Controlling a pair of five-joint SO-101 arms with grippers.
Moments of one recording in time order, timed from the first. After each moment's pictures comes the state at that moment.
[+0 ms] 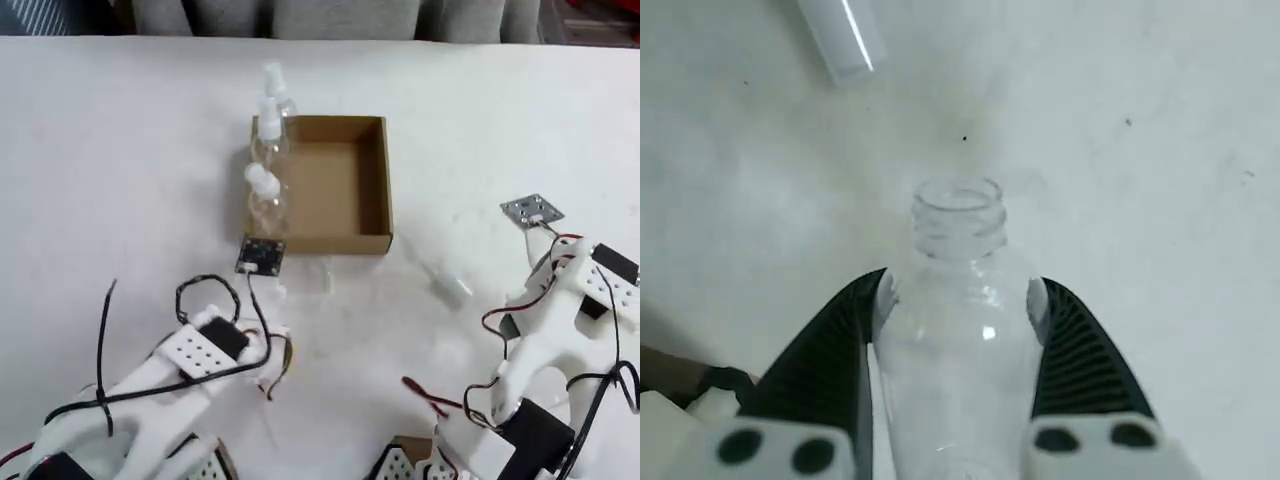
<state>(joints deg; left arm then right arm) 31.2 -35.5 74.0 48.7 32.9 34.0 -14.5 35.0 73.7 56.8</state>
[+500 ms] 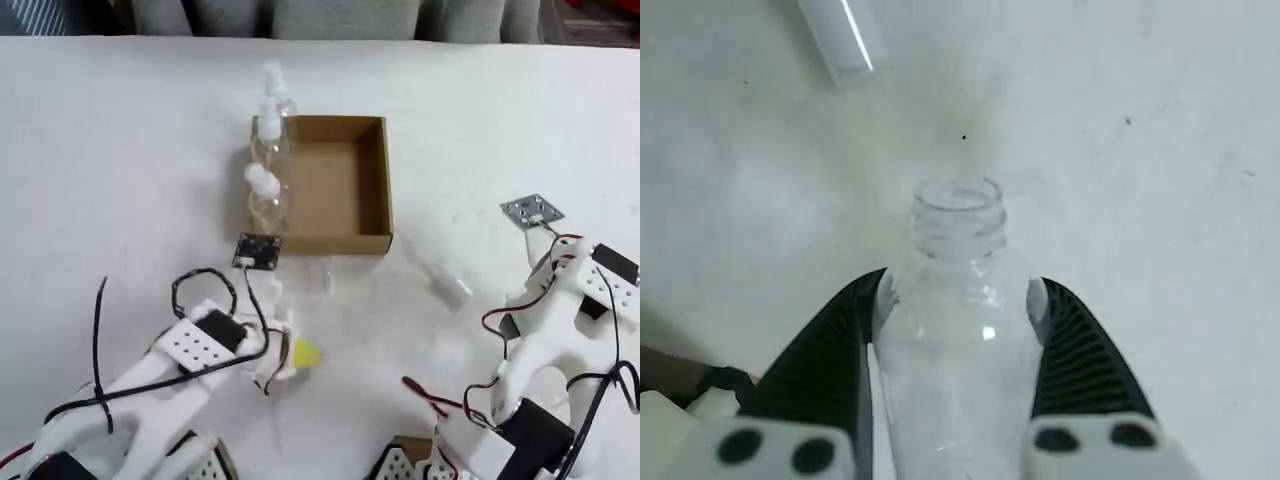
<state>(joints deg) 29.2 -35.5 71.9 52.2 31.2 34.0 -14.5 35.0 73.7 56.8</state>
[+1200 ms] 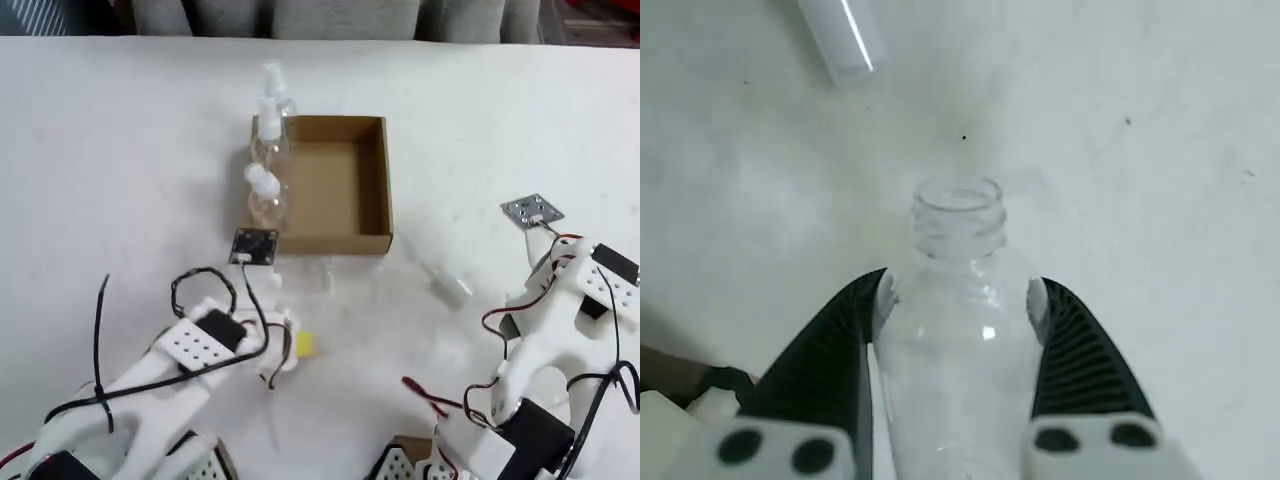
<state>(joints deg) 29.0 -35.1 71.9 47.7 33.8 34.0 -14.5 35.0 73.7 56.8</state>
